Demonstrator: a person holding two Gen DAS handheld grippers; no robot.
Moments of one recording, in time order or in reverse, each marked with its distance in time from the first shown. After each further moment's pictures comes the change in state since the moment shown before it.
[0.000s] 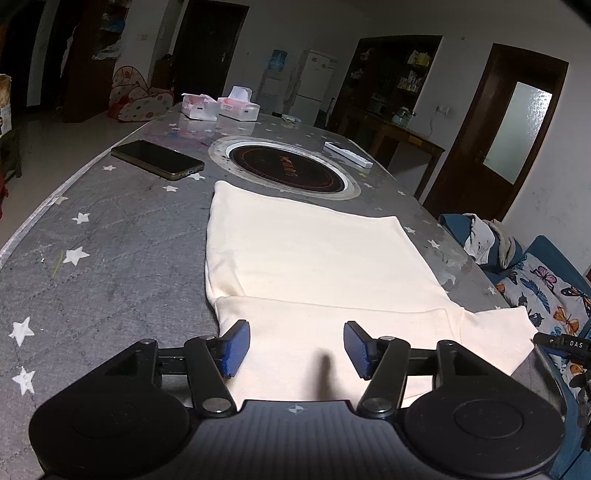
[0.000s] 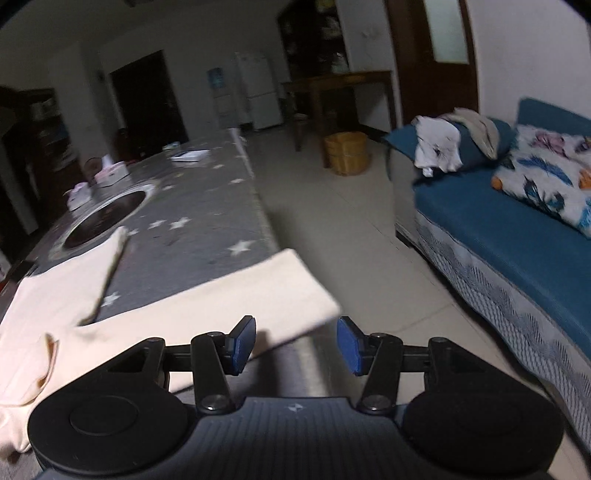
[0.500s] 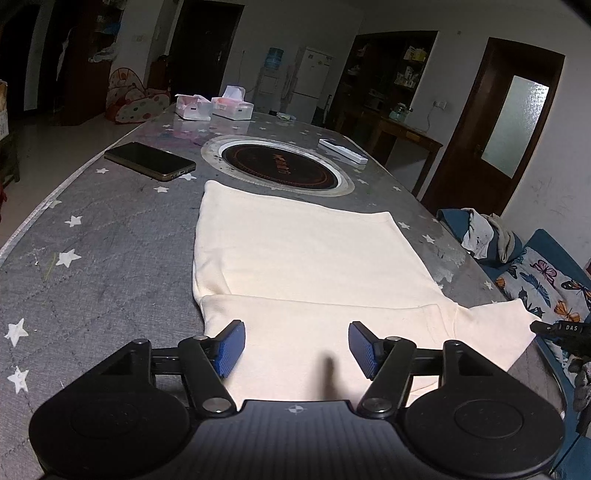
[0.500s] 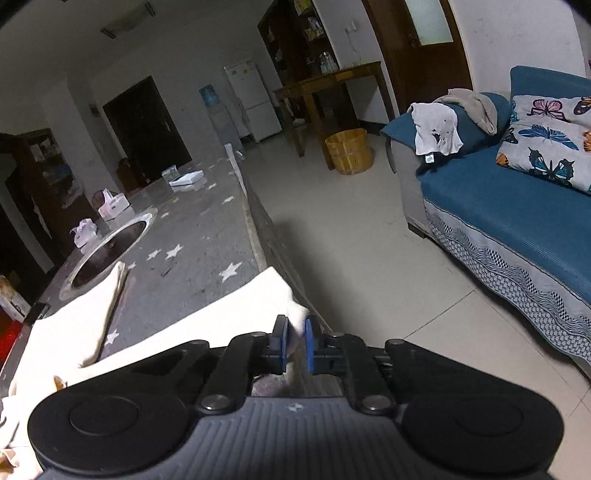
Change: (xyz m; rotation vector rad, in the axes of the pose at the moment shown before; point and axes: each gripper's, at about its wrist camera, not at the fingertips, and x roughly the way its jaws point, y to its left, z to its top) left arm -0.002 -0.013 -0.002 0.021 0.005 0.000; right arm 0.011 -0.027 0.006 0.116 -0.028 0.080
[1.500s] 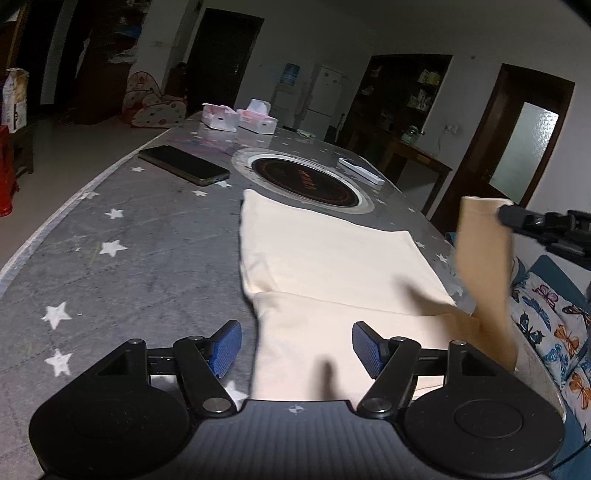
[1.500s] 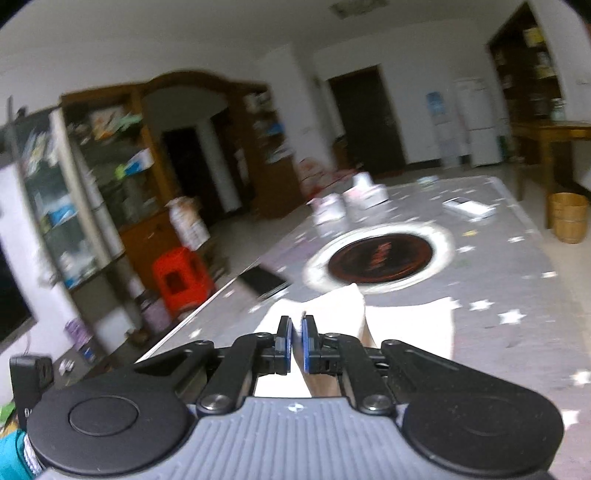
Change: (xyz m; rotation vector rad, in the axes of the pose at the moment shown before) left arm -0.025 0.039 -0.011 -0.069 -0.061 0.015; right arm -0.019 0.268 0.010 -0.435 0.038 0.619
